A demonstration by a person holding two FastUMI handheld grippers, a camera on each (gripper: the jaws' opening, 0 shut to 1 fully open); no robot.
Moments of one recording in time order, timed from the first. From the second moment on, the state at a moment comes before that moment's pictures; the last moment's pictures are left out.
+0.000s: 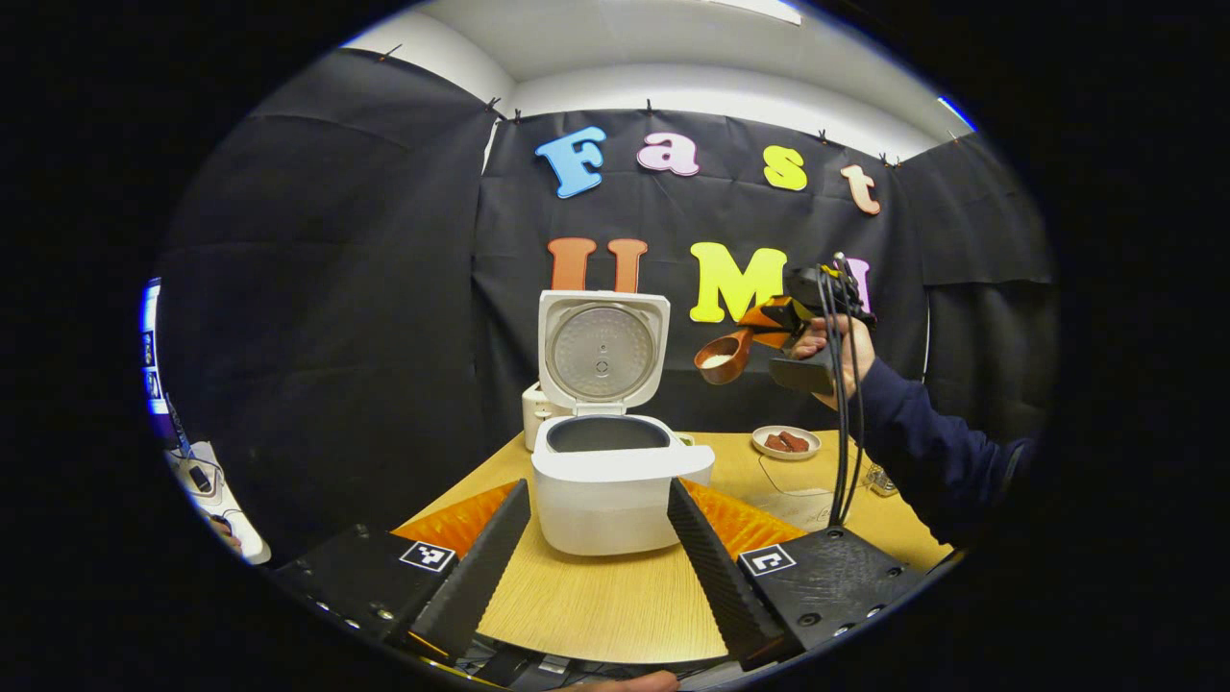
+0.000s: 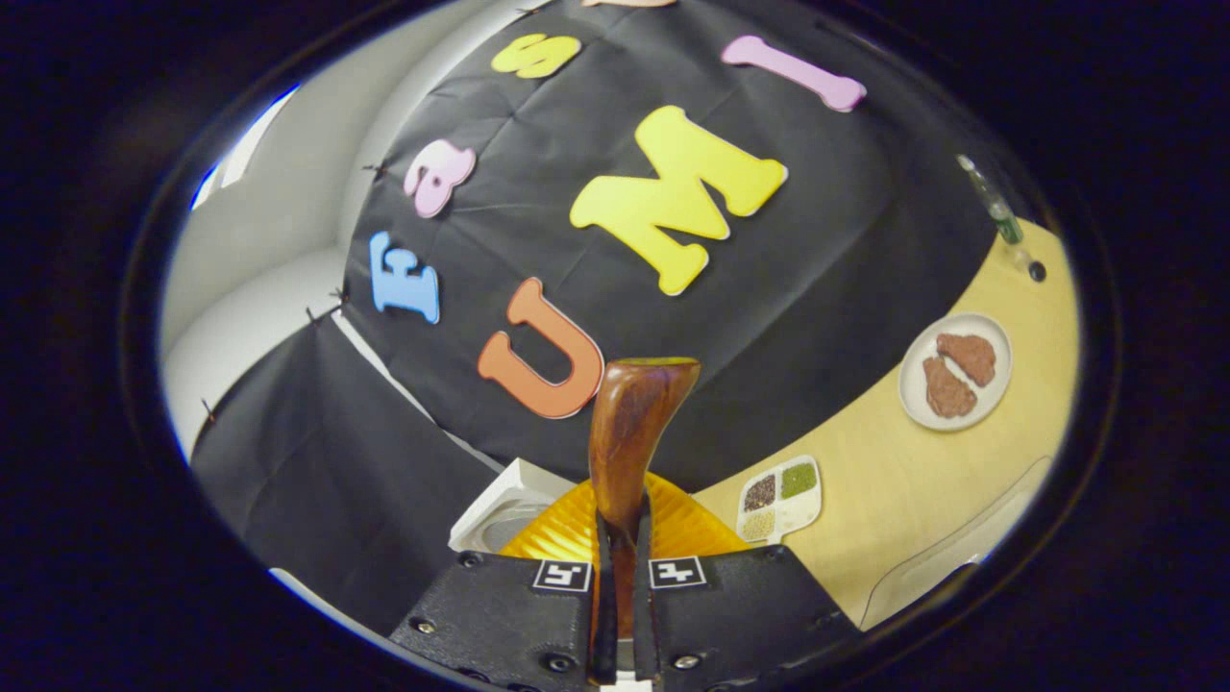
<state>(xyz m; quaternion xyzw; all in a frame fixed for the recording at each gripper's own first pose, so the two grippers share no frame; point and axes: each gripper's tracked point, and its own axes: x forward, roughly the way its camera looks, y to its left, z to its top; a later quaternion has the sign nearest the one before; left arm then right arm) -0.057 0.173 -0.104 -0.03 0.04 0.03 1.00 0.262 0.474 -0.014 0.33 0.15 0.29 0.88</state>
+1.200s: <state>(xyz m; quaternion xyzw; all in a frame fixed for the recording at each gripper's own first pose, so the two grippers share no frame) -0.063 0.184 -0.118 -0.05 0.06 0.05 1.00 0.166 0.652 -0.033 -0.22 -0.16 0.34 0.90</state>
